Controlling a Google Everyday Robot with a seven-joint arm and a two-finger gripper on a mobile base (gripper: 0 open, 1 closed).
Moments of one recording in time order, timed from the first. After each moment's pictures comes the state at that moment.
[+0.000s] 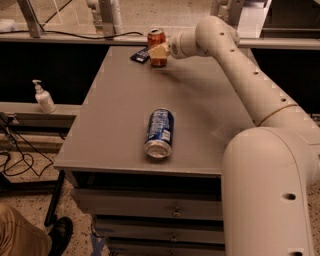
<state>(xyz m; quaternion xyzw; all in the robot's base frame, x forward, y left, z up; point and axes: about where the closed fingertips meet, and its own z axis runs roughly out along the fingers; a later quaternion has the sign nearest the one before) 0.894 -0.016 0.872 -0.32 0.78 0.18 0.51</state>
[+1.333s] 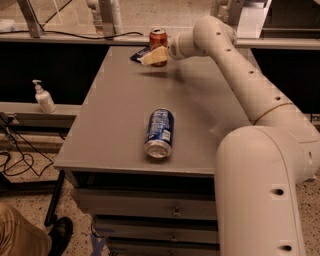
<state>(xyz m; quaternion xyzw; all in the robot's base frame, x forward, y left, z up) 0.899 -0.017 0.861 -0.31 0.80 0.17 0.49</state>
